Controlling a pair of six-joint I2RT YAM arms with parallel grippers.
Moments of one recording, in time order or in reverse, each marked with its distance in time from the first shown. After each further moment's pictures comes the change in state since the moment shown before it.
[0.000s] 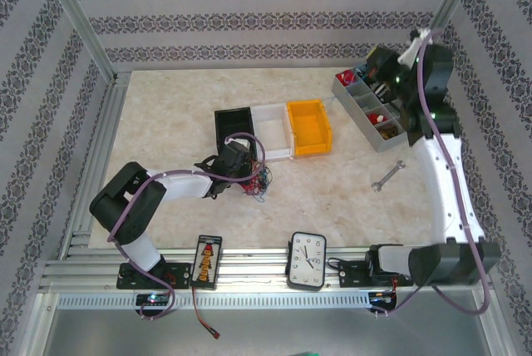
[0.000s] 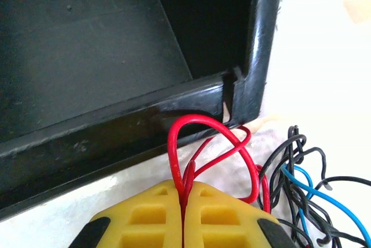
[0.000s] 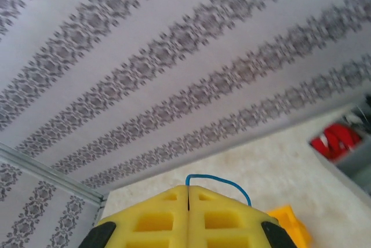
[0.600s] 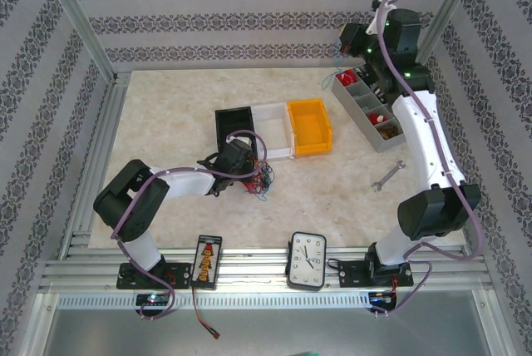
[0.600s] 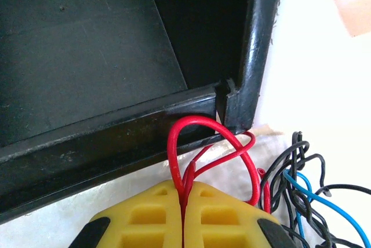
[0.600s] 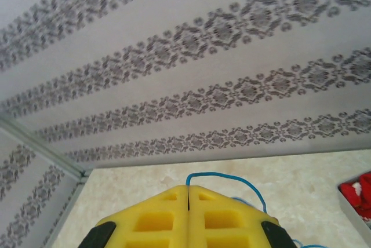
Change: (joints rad) left arm 0.000 0.028 0.037 -0.014 0.002 -0.034; right arm 0.127 0.293 0.282 -0.051 0.002 -0.200
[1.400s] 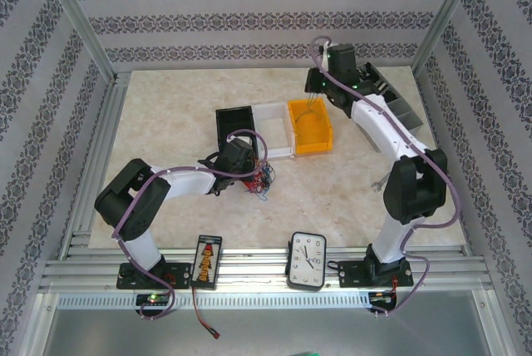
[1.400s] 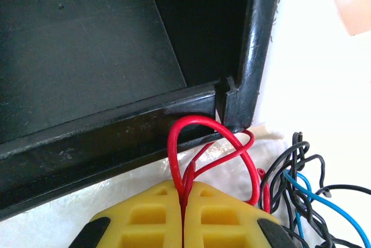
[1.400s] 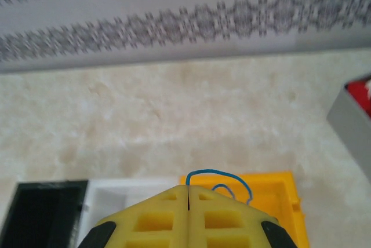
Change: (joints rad) left arm 0.000 0.005 0.007 -0.002 0.002 -0.003; right arm 0.154 0.171 -0.230 0.036 0.210 -0.109
